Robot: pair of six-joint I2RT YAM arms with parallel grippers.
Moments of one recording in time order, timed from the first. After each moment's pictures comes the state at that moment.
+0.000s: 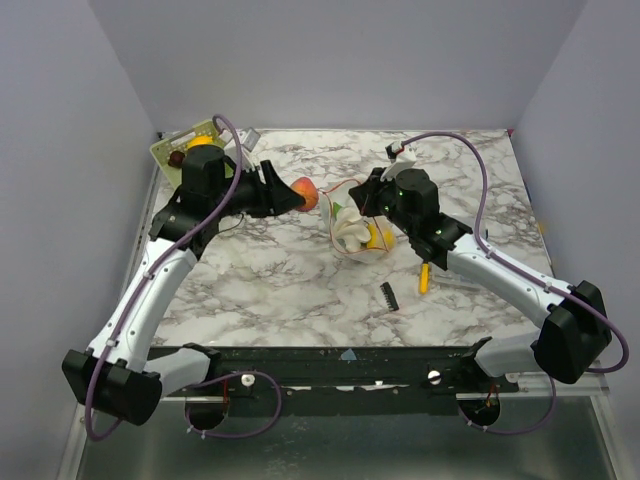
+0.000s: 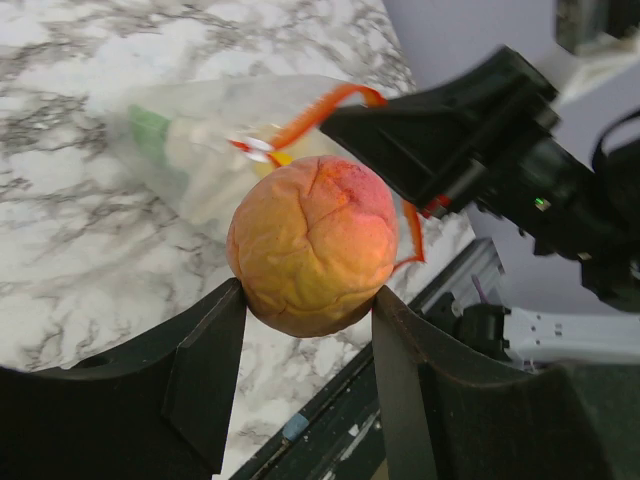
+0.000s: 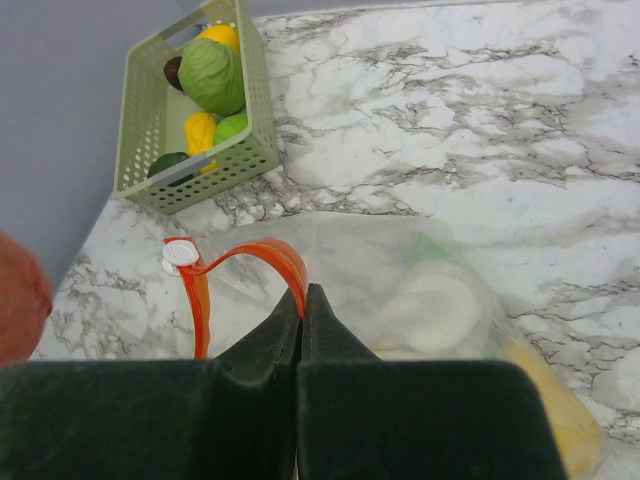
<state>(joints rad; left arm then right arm) -0.27 1.18 1.23 -0.47 0.54 -0.54 0.67 1.36 1.04 0.10 0.12 0.43</state>
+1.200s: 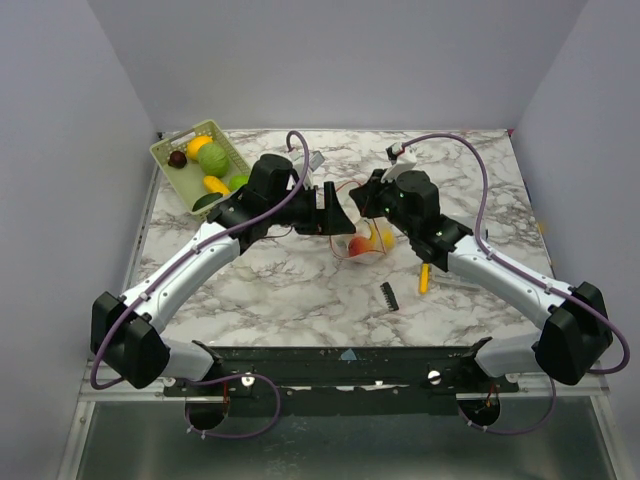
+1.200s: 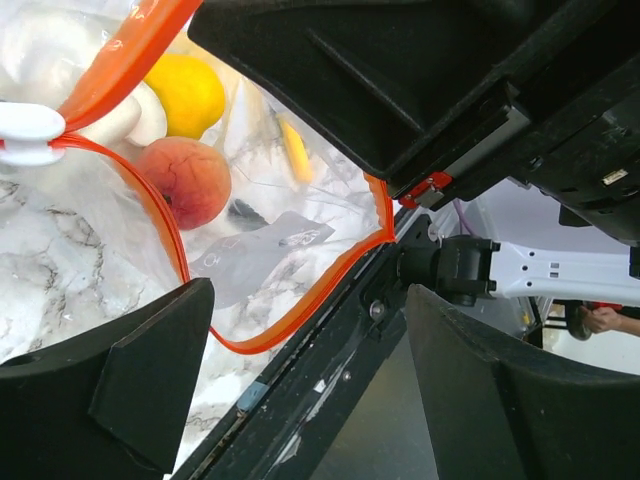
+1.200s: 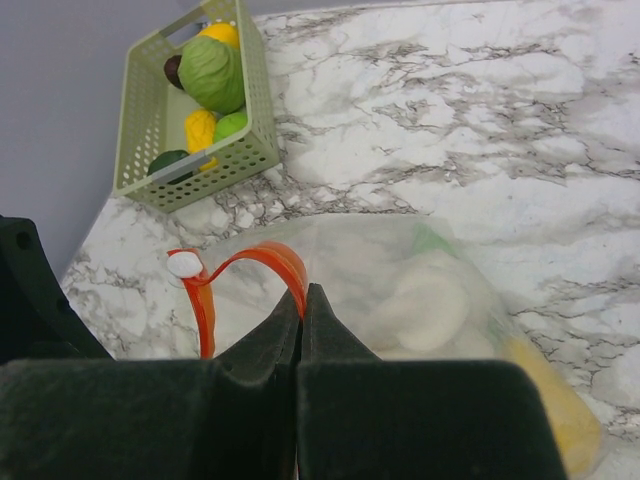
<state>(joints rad) -0.60 1.35 1.22 -0.39 0.53 -0.61 0.67 1.35 1.02 0.10 0.12 0.43</state>
